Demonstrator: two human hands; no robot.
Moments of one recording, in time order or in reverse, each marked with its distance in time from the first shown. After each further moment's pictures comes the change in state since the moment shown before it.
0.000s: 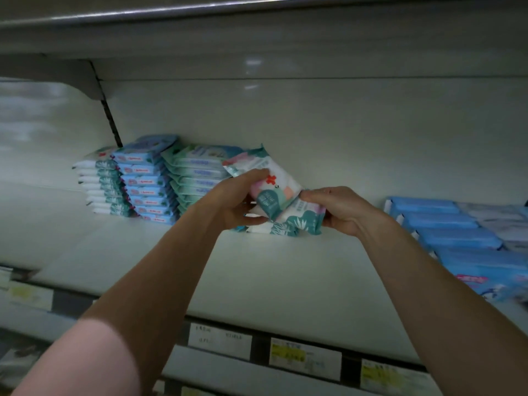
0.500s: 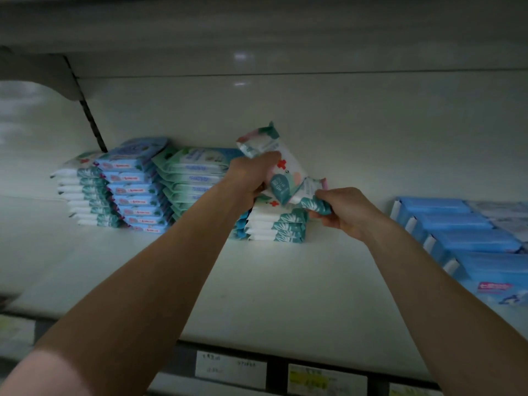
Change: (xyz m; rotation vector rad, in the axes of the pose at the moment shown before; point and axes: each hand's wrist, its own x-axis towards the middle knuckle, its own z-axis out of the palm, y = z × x) left_hand 0.040 0.029 0.016 0.063 0.083 0.214; right_hand 0.018 0.000 0.004 -0.031 0.191 -0.014
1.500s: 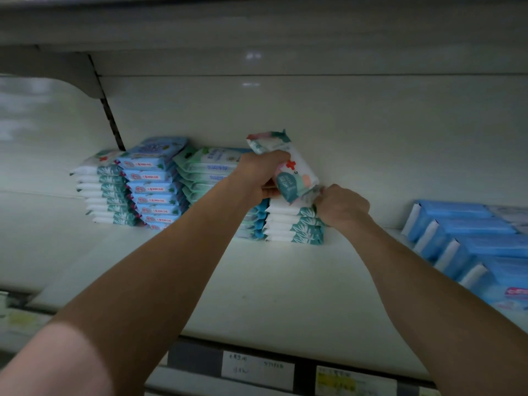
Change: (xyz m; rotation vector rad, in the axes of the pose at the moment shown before) left_hand 0.007 0.007 -0.024 -0.053 -0.069 -0.065; right_hand 0.028 0.006 0.047 -1.320 0.362 -0.214
